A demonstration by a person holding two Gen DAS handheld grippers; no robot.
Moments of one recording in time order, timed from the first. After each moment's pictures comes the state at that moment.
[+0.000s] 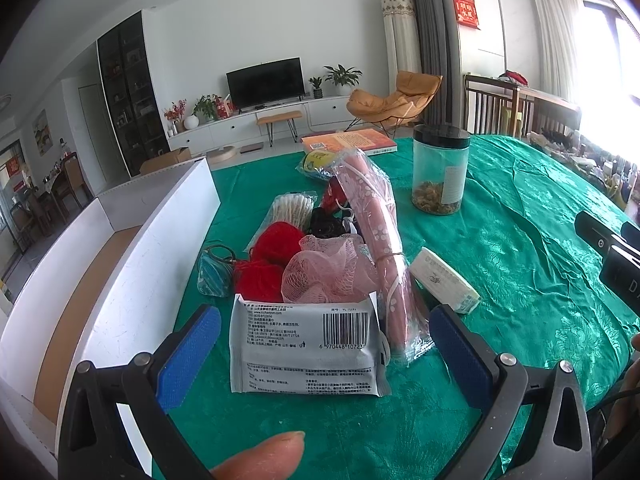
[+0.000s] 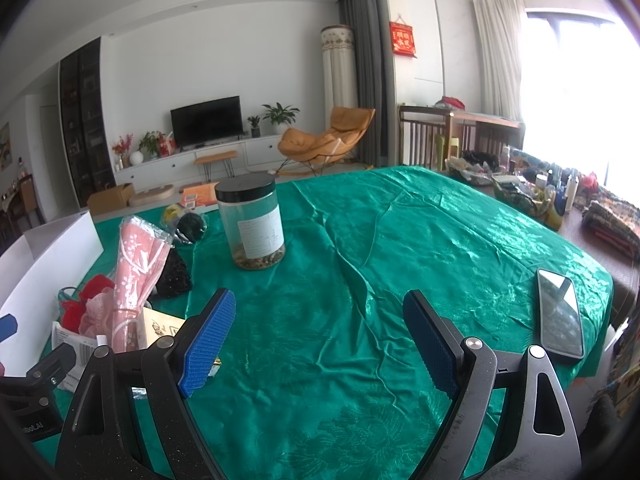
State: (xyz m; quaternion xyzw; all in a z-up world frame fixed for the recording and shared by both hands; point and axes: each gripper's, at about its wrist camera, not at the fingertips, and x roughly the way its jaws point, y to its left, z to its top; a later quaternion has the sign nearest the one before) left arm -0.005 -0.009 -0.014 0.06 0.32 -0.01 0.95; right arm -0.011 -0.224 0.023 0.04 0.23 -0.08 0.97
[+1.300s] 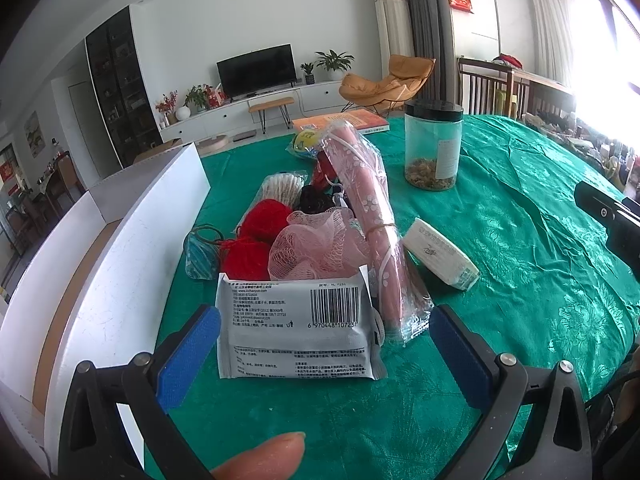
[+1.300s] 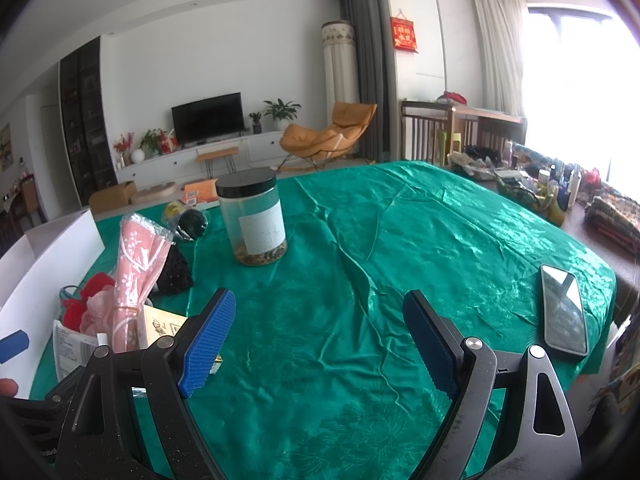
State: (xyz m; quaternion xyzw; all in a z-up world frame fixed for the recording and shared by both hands) left arm -0.006 -0.013 -0.027 0.07 0.35 -0.02 0.94; right arm -0.011 -0.224 0.021 0.05 0.24 -0.08 0.97
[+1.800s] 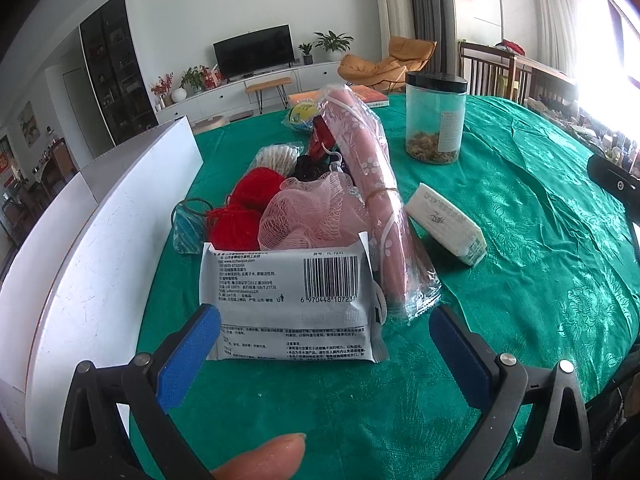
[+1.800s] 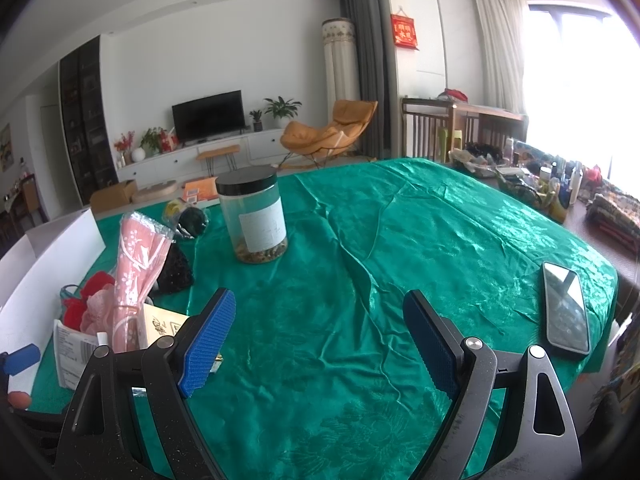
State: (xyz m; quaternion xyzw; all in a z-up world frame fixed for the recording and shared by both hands) left arm 0.004 -0.011 -0.051 0.07 0.38 -0.02 0.92; right arm -0.010 -0.224 0.021 0.05 0.24 -0.08 0.97
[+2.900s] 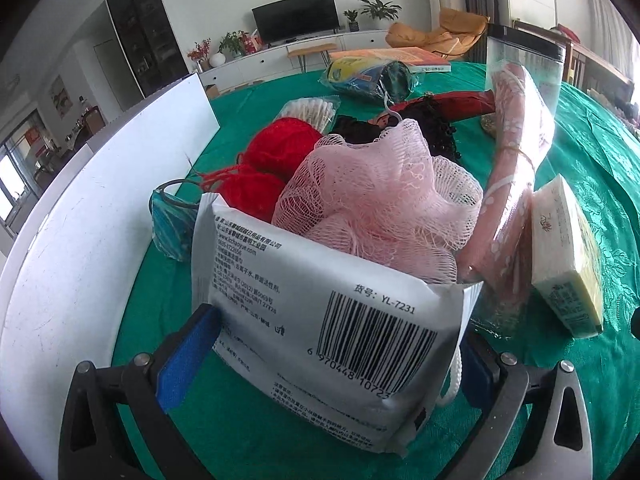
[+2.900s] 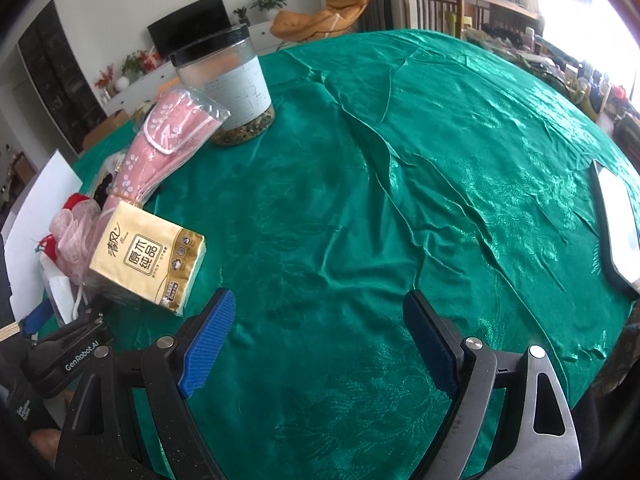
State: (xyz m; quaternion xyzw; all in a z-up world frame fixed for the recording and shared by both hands) left arm 0.094 -0.007 -0.101 0.06 0.43 0.07 0.90; right arm -0.003 -0.181 -0.037 0.12 0.46 -0.06 0.88
